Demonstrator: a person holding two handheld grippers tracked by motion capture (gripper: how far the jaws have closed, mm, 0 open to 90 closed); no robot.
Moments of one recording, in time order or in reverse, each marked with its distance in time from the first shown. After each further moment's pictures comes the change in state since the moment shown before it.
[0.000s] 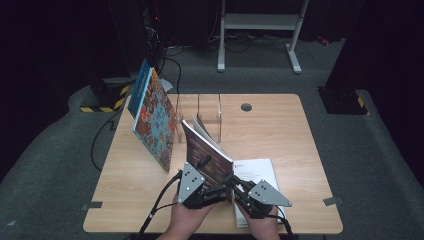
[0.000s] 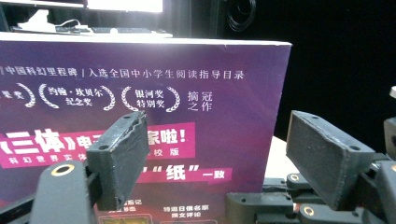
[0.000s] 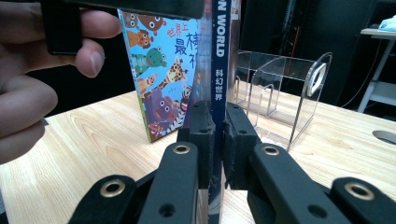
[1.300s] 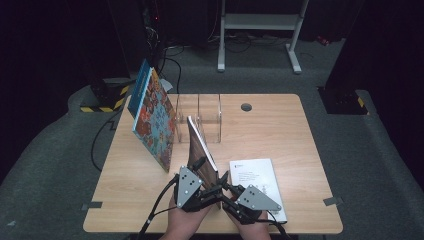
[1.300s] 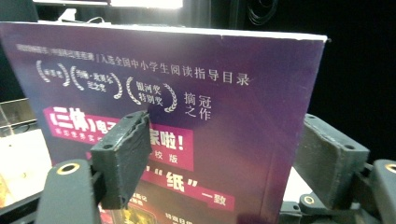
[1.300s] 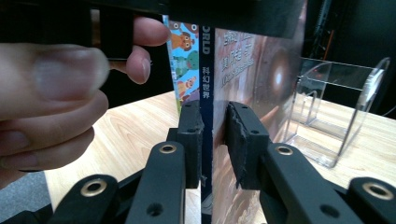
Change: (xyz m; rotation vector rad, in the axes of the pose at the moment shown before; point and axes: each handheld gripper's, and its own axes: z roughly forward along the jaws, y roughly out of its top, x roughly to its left) left arm 0.000 -0.005 -0.011 0.019 0.087 0.023; right arm 0.024 -0.002 0.011 -0.016 0.115 -0.014
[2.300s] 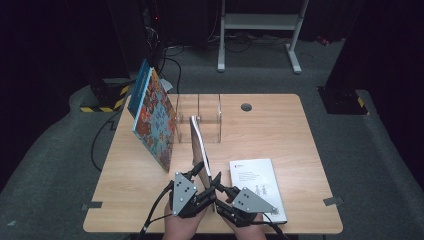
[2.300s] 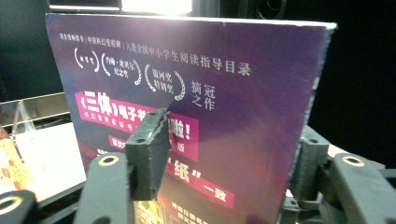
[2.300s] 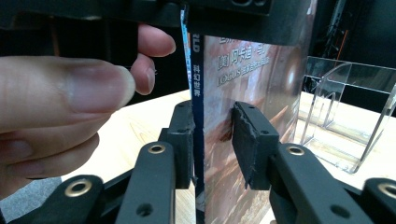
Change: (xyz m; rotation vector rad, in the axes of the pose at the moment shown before) left arm 0.000 -0.009 -0.013 -0.016 0.020 0.000; right arm 0.010 -0.001 0.005 0.004 0.036 -0.002
